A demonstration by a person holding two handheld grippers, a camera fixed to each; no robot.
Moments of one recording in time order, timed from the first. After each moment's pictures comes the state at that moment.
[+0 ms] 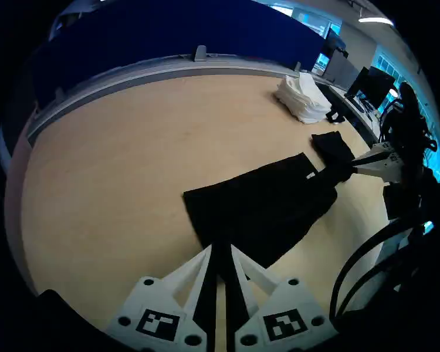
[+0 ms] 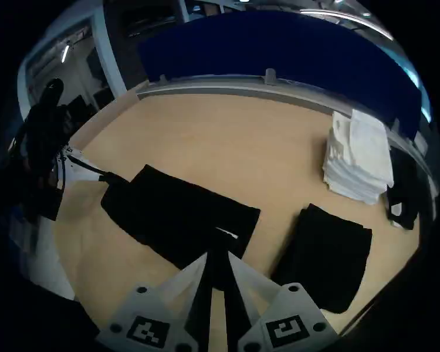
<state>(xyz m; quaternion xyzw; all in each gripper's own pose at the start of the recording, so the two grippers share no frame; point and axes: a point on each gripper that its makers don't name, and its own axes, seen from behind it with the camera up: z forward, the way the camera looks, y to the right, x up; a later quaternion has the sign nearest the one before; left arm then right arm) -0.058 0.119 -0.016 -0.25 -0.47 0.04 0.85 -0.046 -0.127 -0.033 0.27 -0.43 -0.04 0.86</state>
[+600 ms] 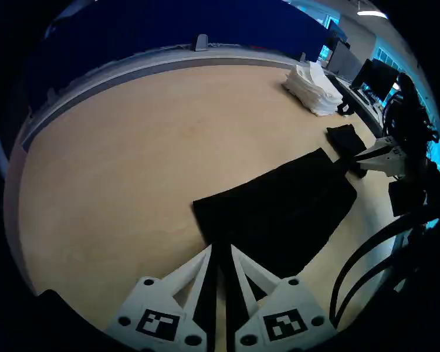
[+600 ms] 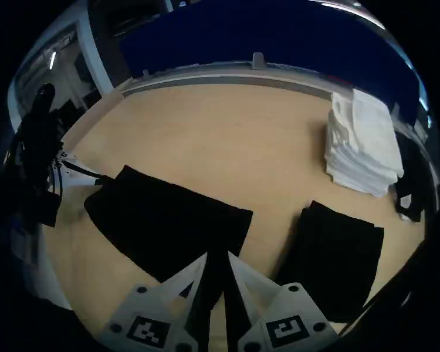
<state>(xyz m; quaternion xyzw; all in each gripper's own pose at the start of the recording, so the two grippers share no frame) -0.094 0.116 0.016 -0.26 -0.48 0.06 0.84 -0.081 -0.128 -0.006 0.24 -0.46 -0.02 0.85</state>
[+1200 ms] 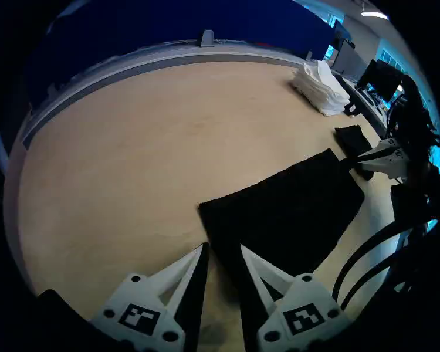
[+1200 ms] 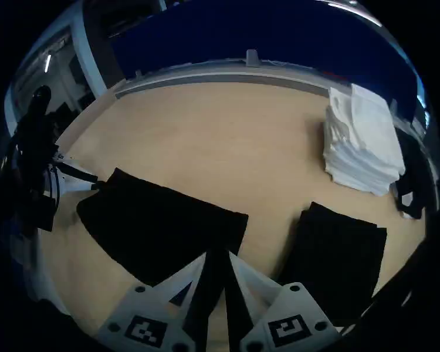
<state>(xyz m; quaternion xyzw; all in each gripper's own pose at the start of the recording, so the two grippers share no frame) -0.103 0.113 0.026 -0.24 -0.48 0.06 0.84 -0.091 -0.127 0.005 0.23 -0.46 -0.02 0.86</state>
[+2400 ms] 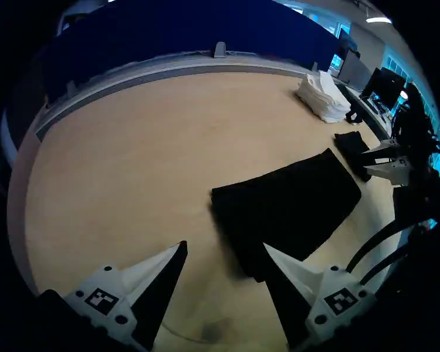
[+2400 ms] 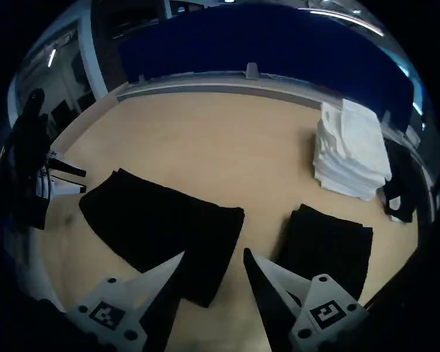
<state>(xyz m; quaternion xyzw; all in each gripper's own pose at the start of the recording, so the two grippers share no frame) -0.084 0.087 -0.005 -0.21 -0.46 0.05 0.86 -0.073 -0.121 -0.009 0.22 -0.43 -0.04 0.87</state>
